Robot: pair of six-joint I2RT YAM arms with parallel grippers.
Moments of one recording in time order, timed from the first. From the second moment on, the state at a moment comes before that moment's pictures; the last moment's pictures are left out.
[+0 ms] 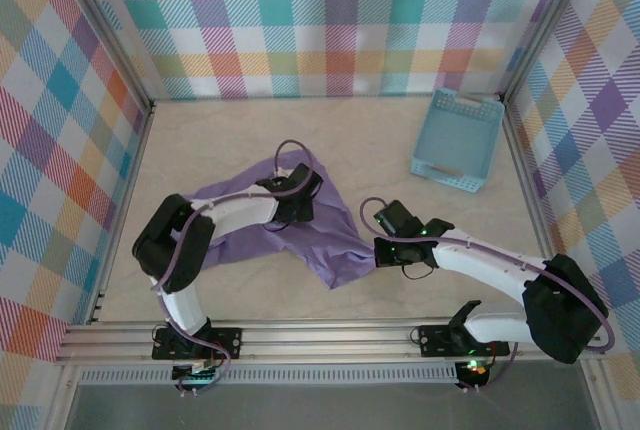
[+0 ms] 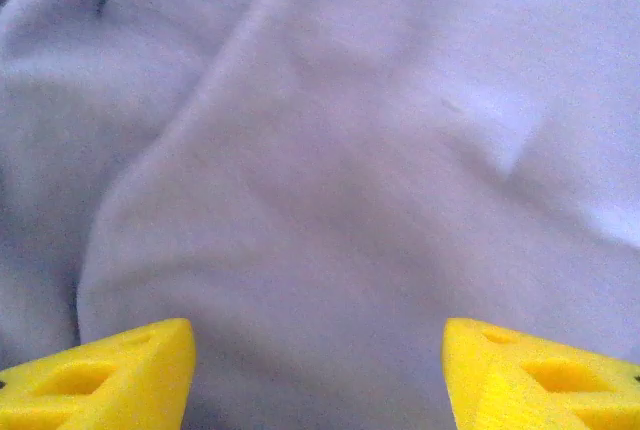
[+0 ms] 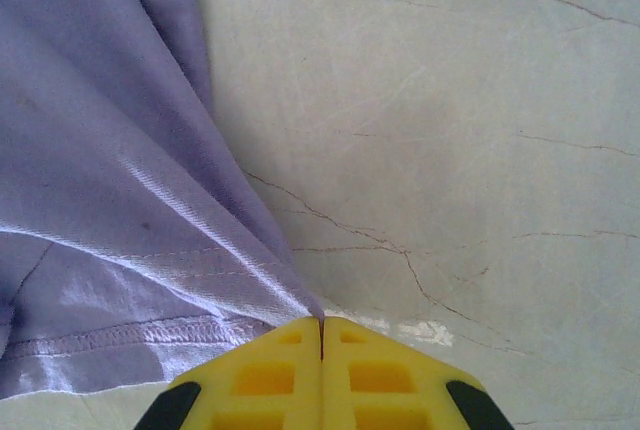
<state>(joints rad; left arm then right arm) -0.72 1.74 1.09 -0.51 -0.33 -0.68 0.73 1.25 0.65 -0.58 0.02 0.58</state>
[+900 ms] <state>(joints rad) -1.26 1.72 1.02 -0.56 -0.44 -0.70 0.73 1.20 0.70 -0.55 0.04 0.61</state>
